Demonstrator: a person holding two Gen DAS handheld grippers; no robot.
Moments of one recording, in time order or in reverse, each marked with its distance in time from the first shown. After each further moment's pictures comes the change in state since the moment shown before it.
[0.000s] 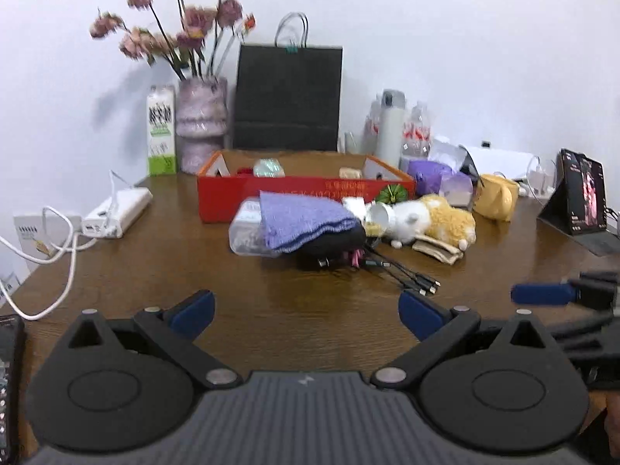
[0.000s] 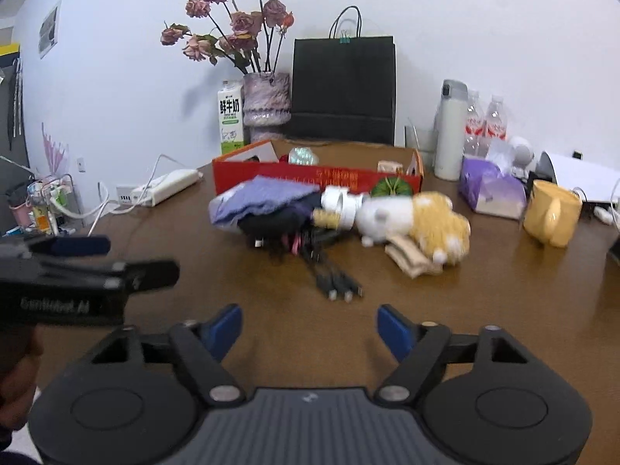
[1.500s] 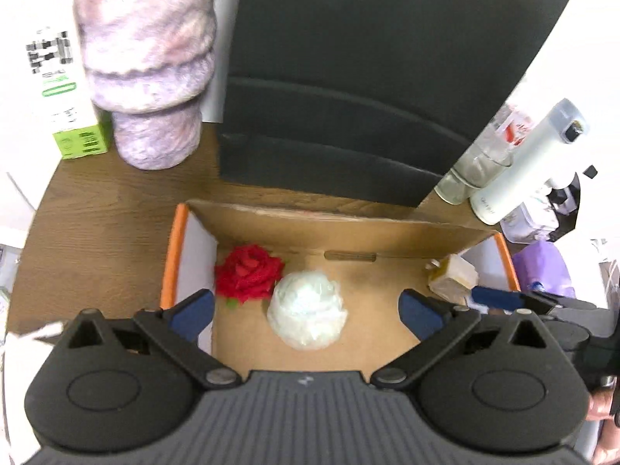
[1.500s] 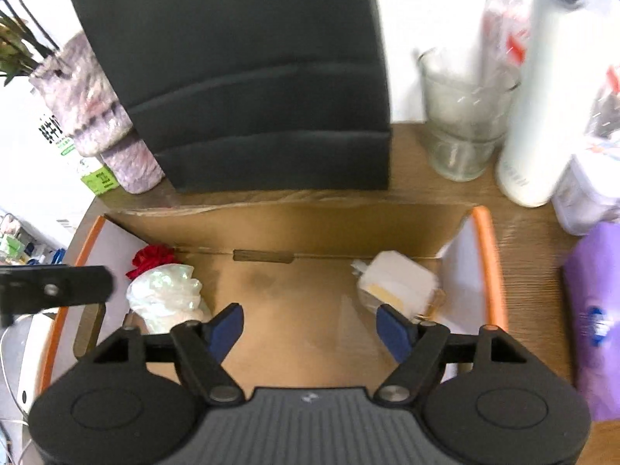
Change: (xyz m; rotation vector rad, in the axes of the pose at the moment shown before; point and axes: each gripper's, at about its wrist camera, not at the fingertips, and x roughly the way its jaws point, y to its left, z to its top) left arm 0.396 0.107 0.268 -0.193 0.630 -0.071; right arm 0.389 -0.121 0.267 0.258 0.479 0.034
